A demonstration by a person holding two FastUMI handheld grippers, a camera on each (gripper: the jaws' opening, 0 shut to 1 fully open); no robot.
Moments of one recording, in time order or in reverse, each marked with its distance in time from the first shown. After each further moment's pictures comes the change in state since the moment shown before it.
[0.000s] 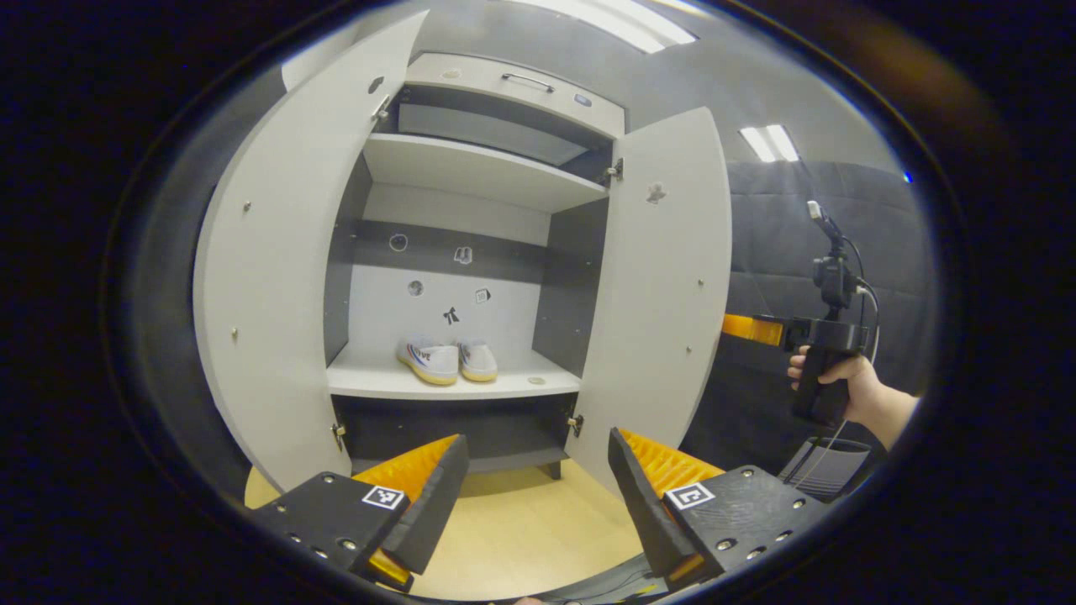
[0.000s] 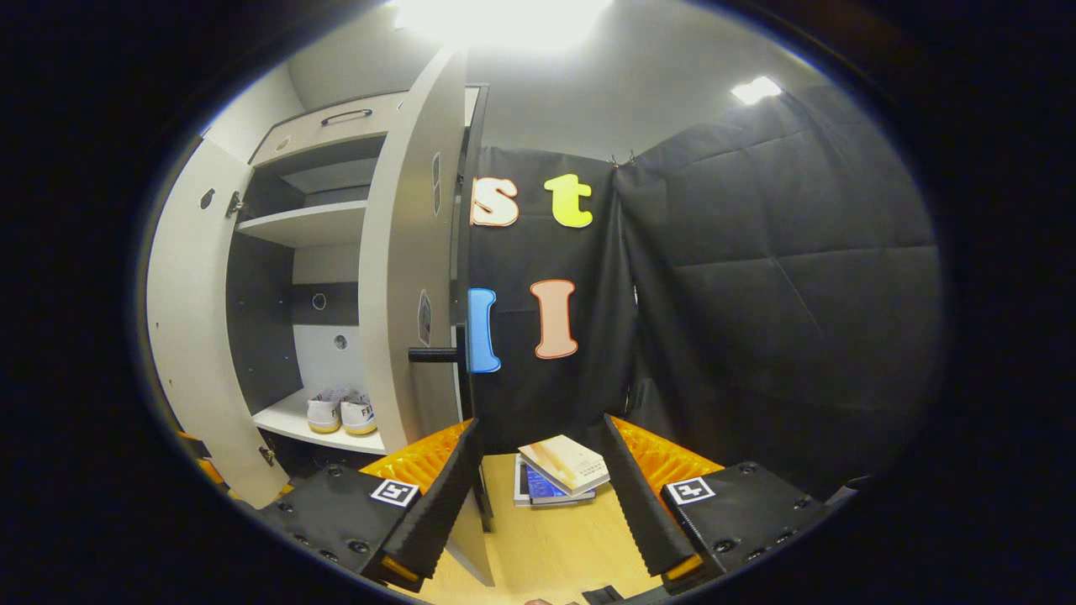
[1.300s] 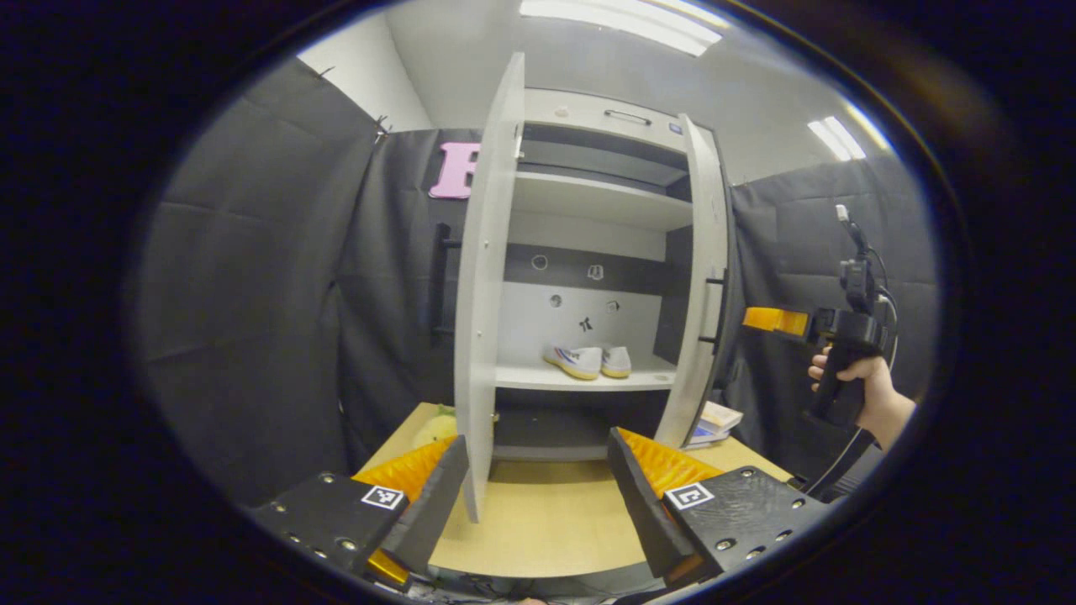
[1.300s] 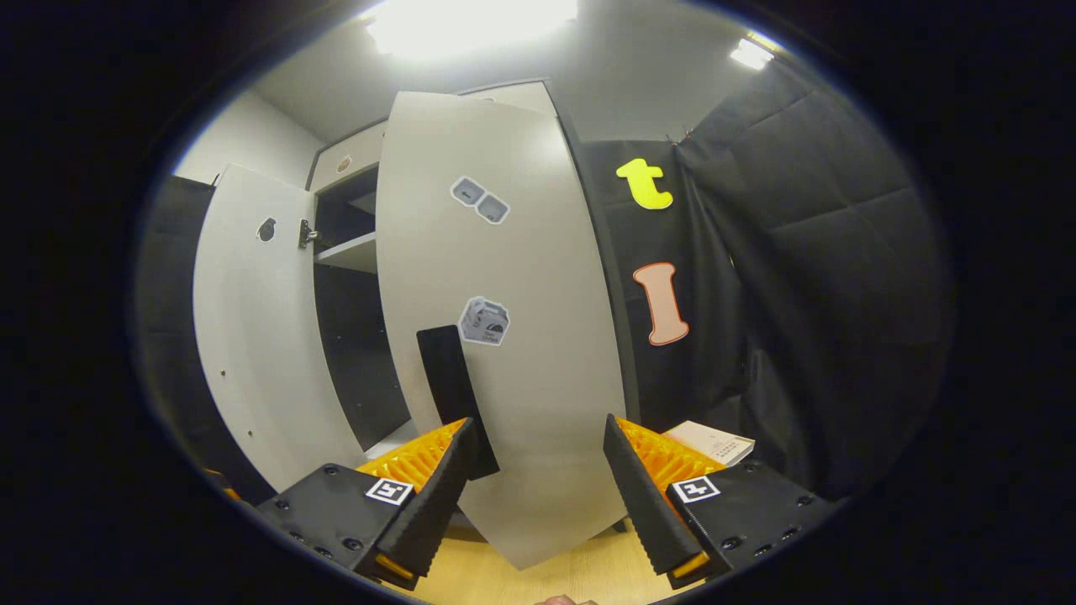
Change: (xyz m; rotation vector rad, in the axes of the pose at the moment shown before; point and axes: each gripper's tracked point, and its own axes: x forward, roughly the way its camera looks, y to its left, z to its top) left arm -0.153 0.109 0.006 0.041 -0.039 0.478; right arm -0.002 0.148 -0.011 0.169 0.007 0.280
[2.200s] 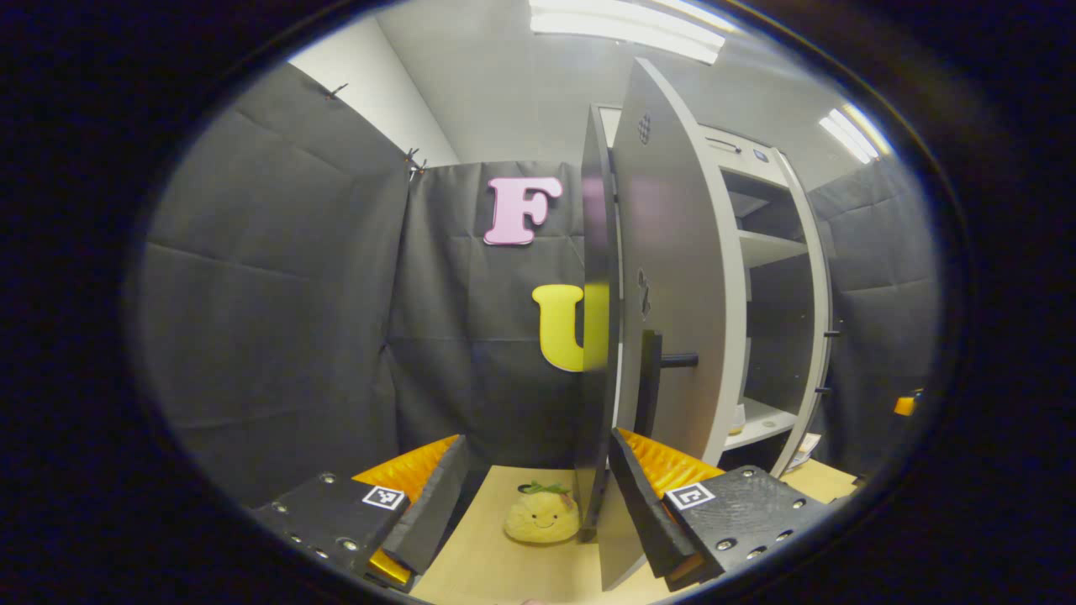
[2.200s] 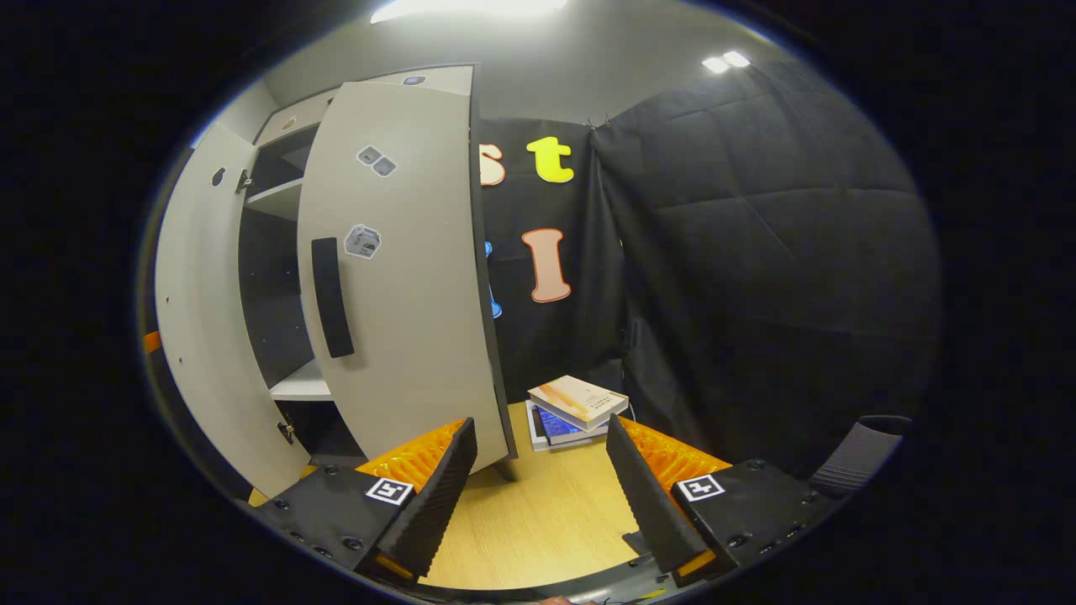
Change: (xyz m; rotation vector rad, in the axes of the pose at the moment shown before) left arm 0.115 0.155 0.108 0.064 -0.141 0.083; right arm -0.111 -0.107 -0.066 -0.062 0.121 -0.381
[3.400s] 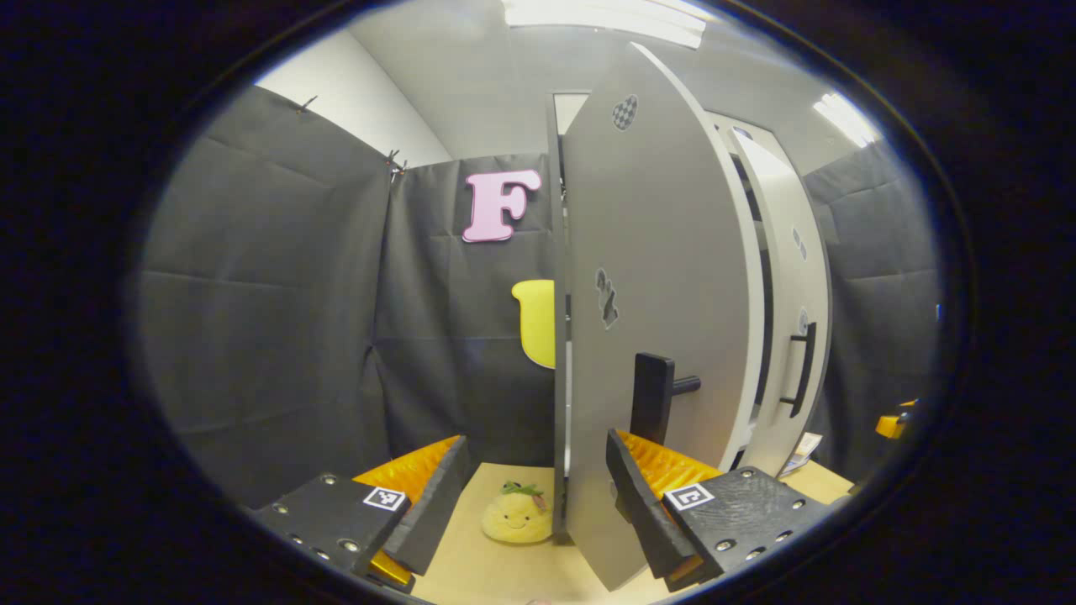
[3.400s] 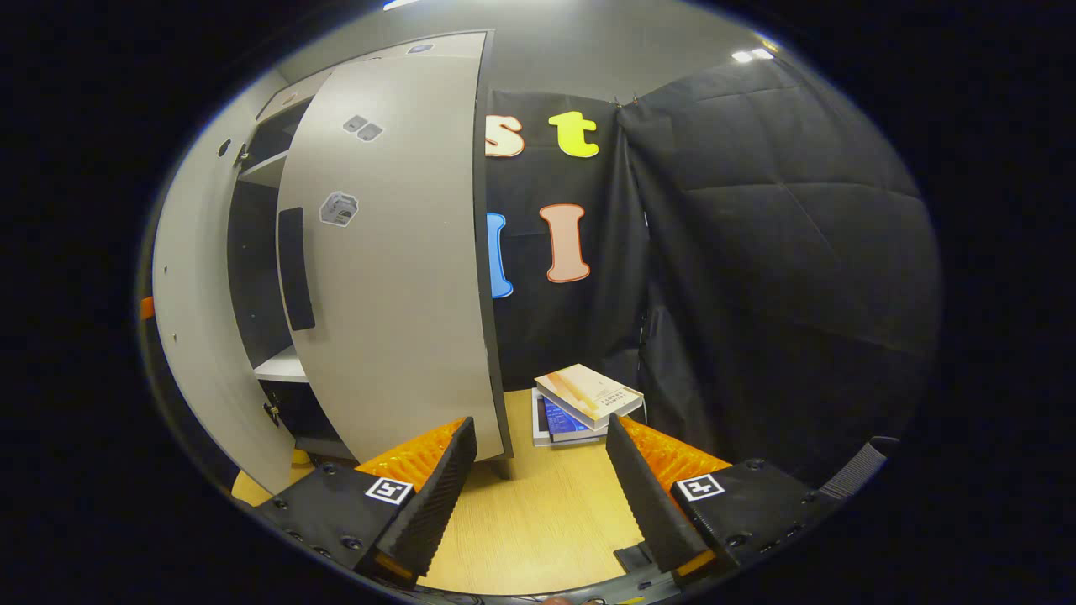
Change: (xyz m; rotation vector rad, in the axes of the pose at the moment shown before) left arm 0.026 -0.097 0.011 0.013 0.050 0.028; right arm 0.083 0.001 -0.008 -0.071 0.070 0.106
